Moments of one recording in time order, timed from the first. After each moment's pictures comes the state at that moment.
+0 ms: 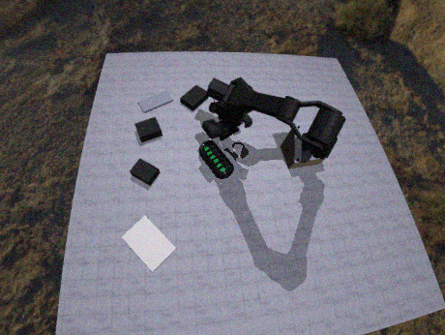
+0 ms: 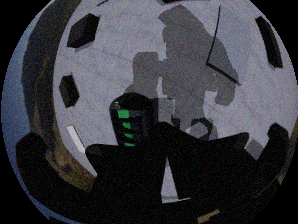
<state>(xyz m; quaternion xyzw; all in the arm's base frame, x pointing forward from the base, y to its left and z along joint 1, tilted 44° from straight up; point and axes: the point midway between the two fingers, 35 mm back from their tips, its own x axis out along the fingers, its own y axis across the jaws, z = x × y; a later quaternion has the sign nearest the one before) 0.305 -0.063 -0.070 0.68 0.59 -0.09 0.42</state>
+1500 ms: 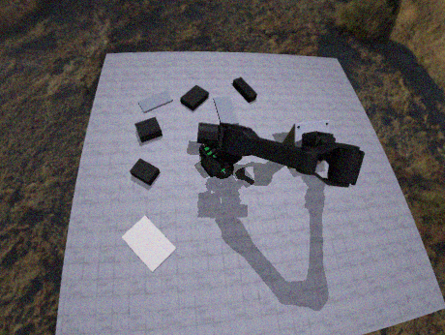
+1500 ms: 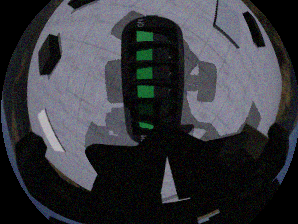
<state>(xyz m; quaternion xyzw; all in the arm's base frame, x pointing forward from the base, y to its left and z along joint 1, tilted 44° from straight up) 0.316 0.024 -0.006 0.59 0.68 -0.14 0.42</state>
